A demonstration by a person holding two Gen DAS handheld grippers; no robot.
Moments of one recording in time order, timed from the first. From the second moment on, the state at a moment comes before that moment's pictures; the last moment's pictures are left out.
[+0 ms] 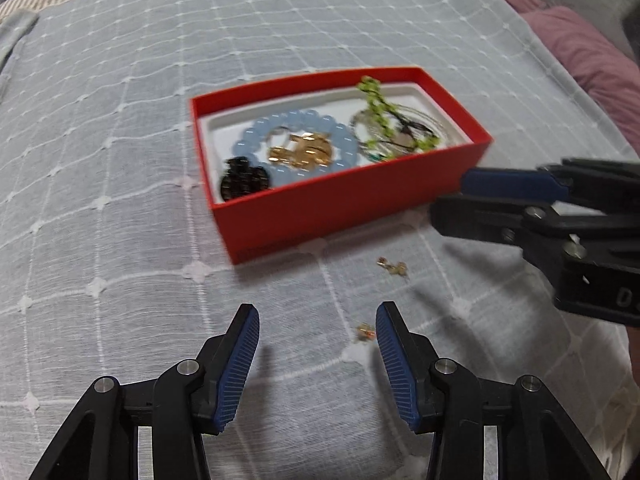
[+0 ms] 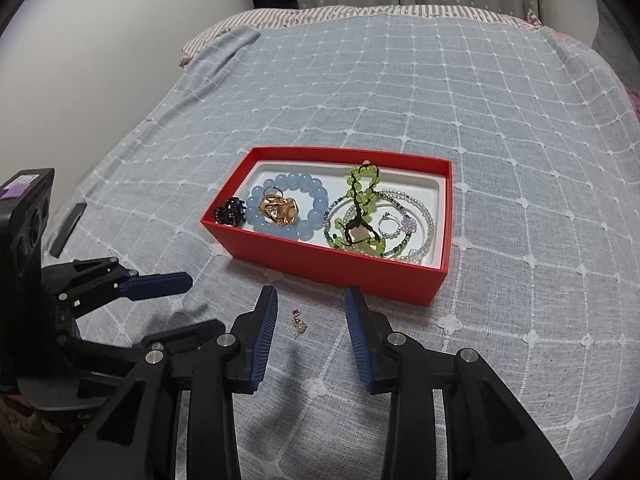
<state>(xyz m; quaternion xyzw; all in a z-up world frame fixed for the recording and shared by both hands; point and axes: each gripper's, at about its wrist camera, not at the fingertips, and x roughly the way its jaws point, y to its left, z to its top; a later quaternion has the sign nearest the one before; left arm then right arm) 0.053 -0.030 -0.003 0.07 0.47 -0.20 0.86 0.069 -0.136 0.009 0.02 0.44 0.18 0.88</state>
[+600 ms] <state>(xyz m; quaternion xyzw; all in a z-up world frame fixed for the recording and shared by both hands) 0.048 -0.060 -0.027 0.13 0.48 -0.21 0.84 0.075 -0.136 -0.004 0.00 0.46 0.16 0.87</state>
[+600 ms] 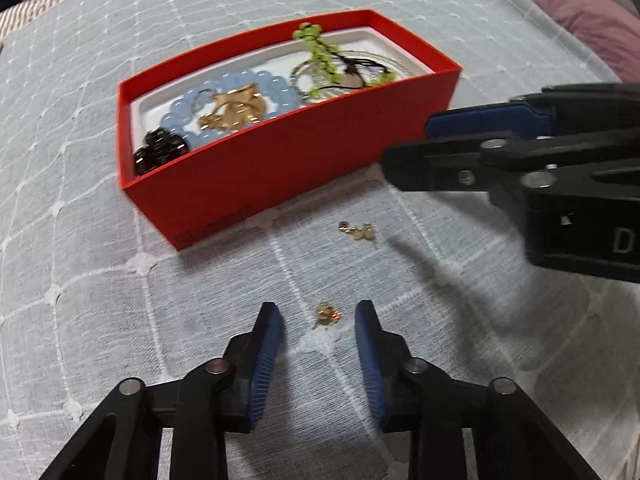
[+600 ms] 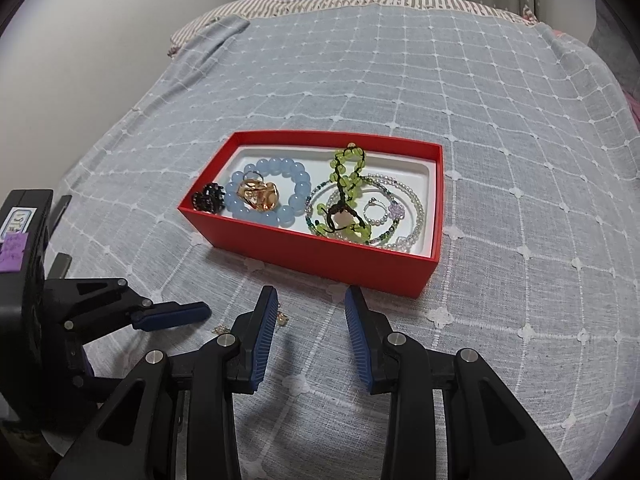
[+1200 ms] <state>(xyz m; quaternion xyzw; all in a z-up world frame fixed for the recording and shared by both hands) 0.063 -0.031 -0.009 0.07 0.47 -0.20 0.85 0.070 -0.112 -0.024 -0.03 0.47 0.21 0.86</state>
